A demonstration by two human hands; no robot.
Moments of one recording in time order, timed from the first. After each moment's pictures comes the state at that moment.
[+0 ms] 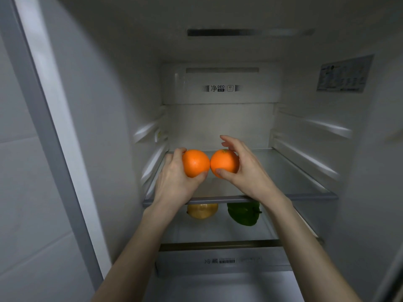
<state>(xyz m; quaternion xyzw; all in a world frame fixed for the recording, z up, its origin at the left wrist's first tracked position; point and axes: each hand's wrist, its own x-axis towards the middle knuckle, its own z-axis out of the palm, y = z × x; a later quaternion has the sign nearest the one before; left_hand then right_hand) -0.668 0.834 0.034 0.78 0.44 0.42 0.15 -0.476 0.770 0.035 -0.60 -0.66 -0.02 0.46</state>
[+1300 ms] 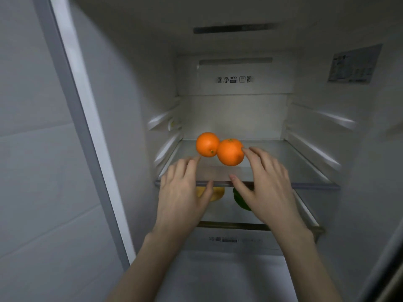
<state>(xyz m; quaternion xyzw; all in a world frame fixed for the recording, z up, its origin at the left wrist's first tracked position) -0.694 0.737 0.011 0.80 0.44 0.41 -0.06 -0.495 0.687 0.007 -0.68 -0.61 -0.21 0.35</state>
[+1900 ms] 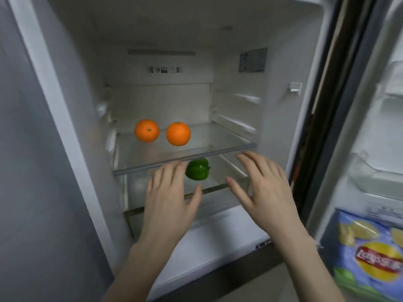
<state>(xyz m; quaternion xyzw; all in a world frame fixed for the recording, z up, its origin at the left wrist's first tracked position) -0.720 0.691 -0.021 0.87 0.25 0.43 0.04 -0.563 0.539 -0.007 -0.80 -0.46 -0.31 0.24</state>
